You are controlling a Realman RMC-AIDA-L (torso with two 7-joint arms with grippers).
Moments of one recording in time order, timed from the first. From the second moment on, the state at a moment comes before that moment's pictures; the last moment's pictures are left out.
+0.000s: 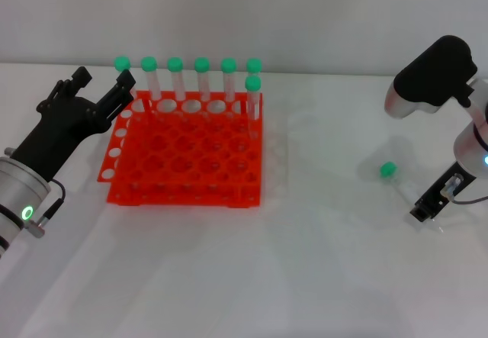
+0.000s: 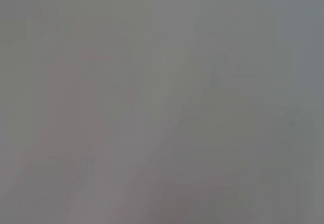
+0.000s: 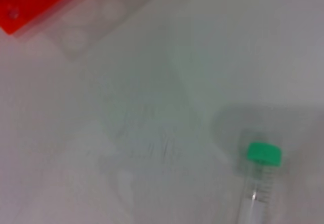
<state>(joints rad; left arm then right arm) -0.42 -2.08 1.27 0.28 0.49 1.17 -0.76 0.85 2.02 -1.49 -0.98 0.41 1.36 -0.47</state>
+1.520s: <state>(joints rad) -0.43 -2.08 1.28 0.29 0.51 1.17 -0.79 0.78 2.01 -1.47 -1.11 0.41 1.31 -0.49</state>
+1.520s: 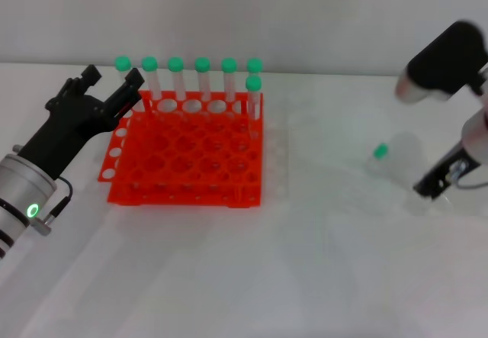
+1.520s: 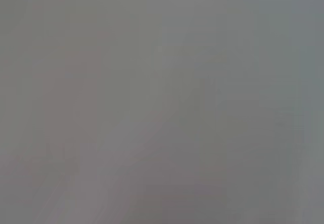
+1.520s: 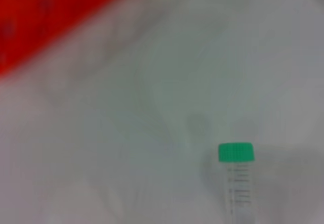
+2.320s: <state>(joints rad) -0.58 -2.07 1.28 0.36 0.94 1.17 -1.14 0.38 2.02 -1.49 -1.25 1.22 0.74 -1.14</state>
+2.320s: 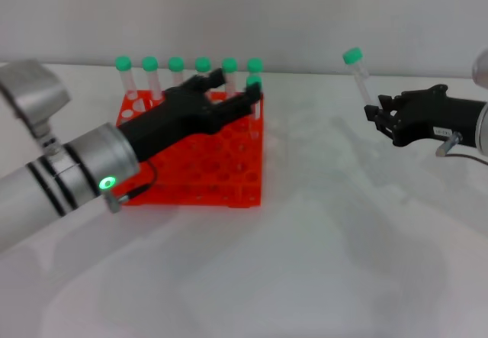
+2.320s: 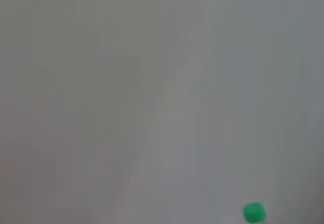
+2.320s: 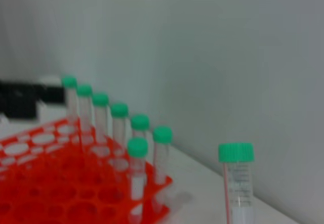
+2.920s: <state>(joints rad) -0.70 -2.08 1.35 0.35 0.97 1.18 -1.25 0.36 2.02 -1.52 -1.07 1.66 0.76 -1.58</state>
